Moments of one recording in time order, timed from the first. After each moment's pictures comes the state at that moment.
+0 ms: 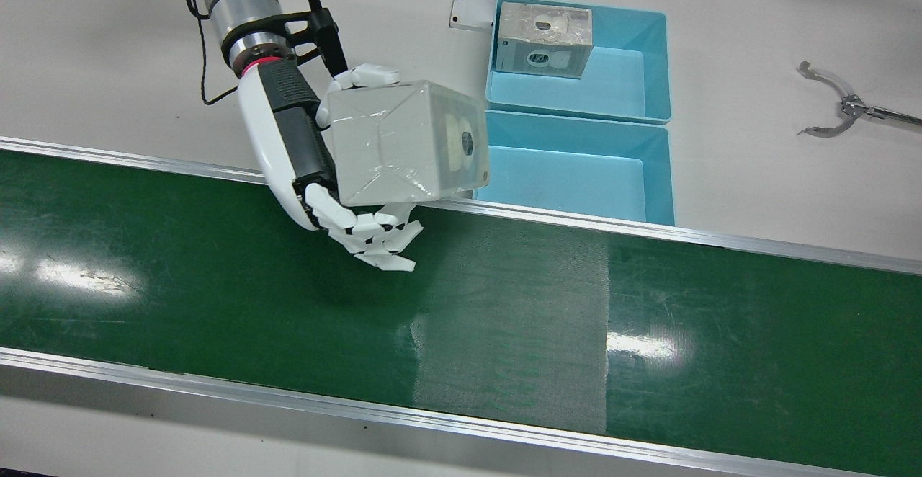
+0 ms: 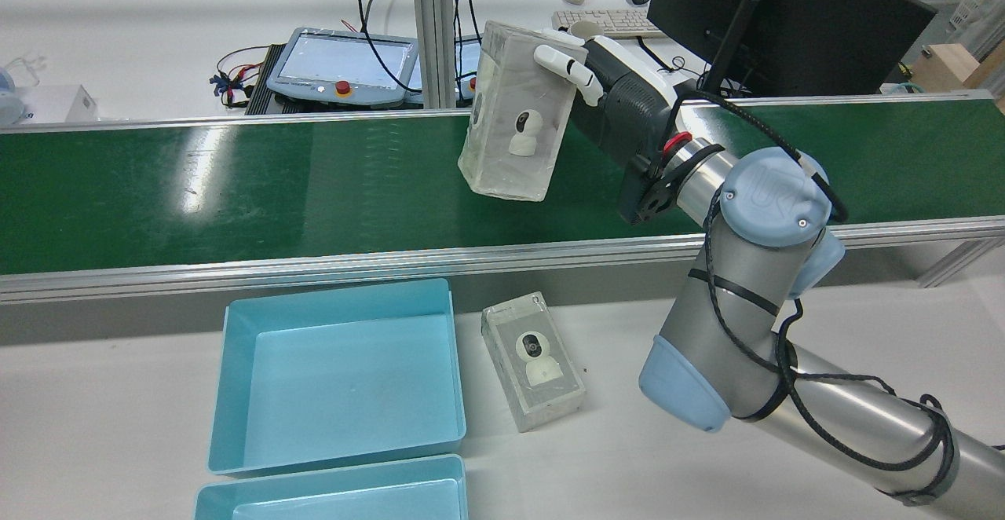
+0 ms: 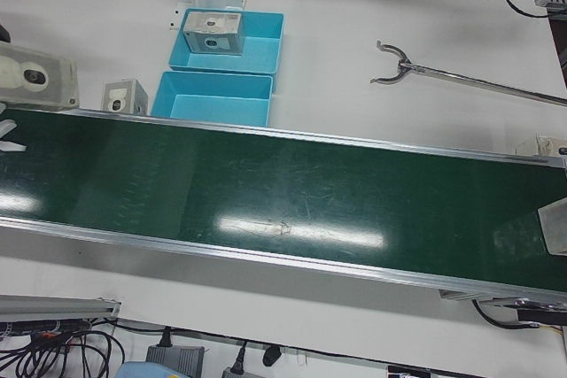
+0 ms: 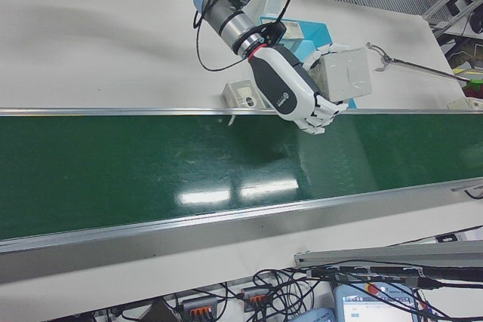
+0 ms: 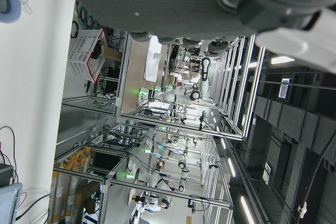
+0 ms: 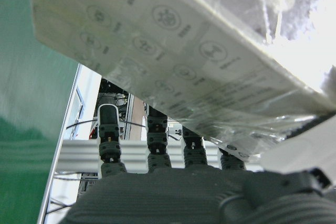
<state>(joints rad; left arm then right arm) -1.82 -1.80 -1.75 0.40 1.93 -0.16 0.71 -0.92 1.91 -3.70 -1.15 -0.24</state>
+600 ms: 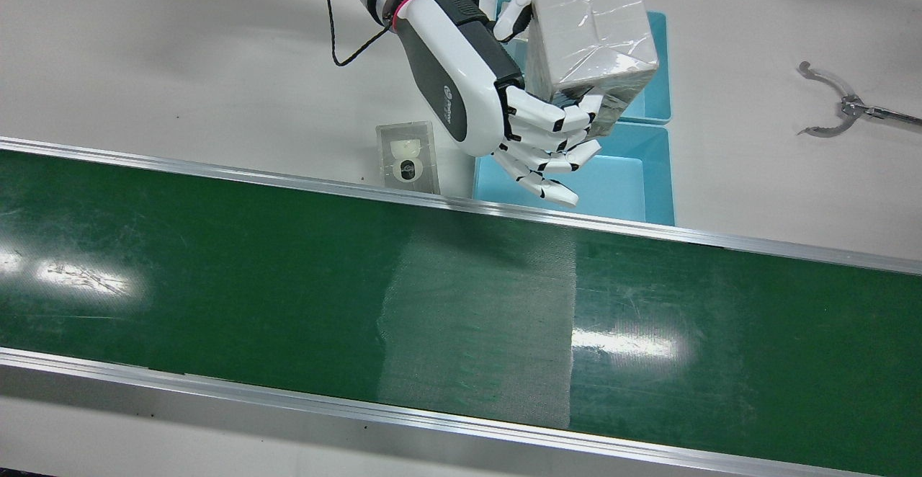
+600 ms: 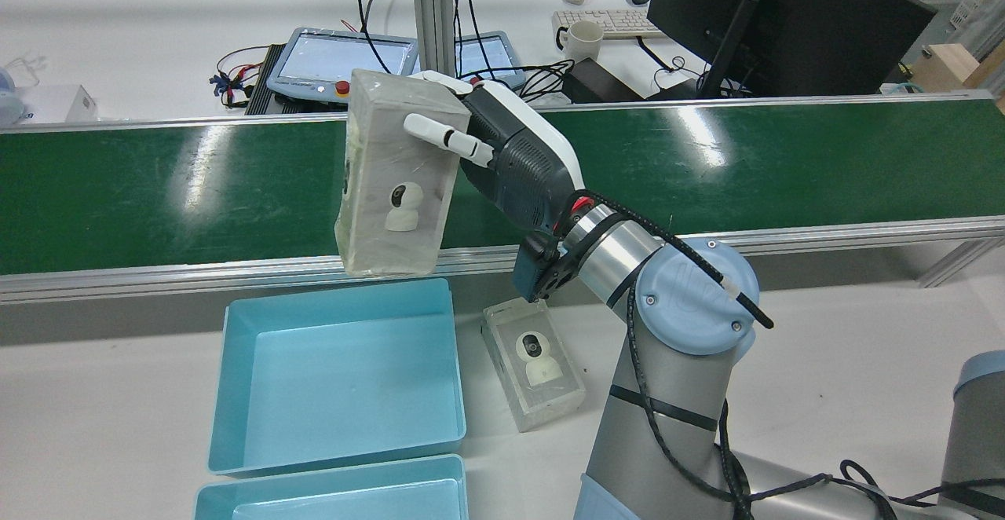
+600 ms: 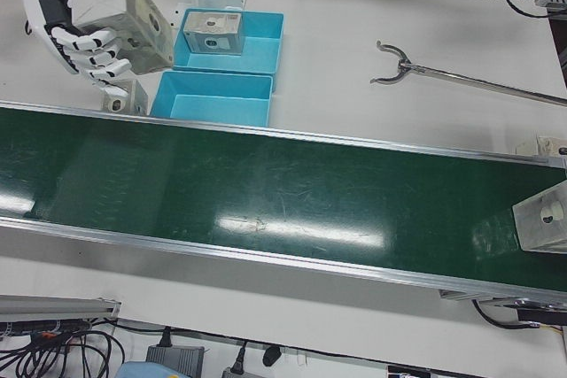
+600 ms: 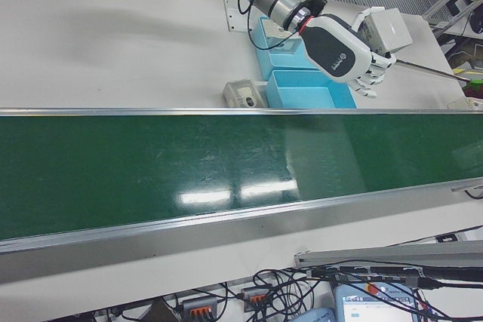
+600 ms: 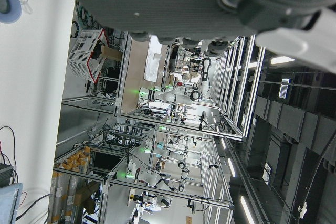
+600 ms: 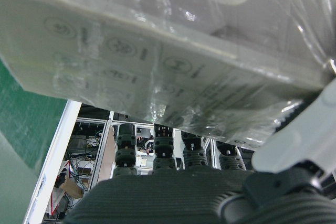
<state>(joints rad) -1.82 -1.80 -1.75 0.40 1.93 -0.16 0.51 -0.75 1.94 -3.70 -1.07 -0.52</state>
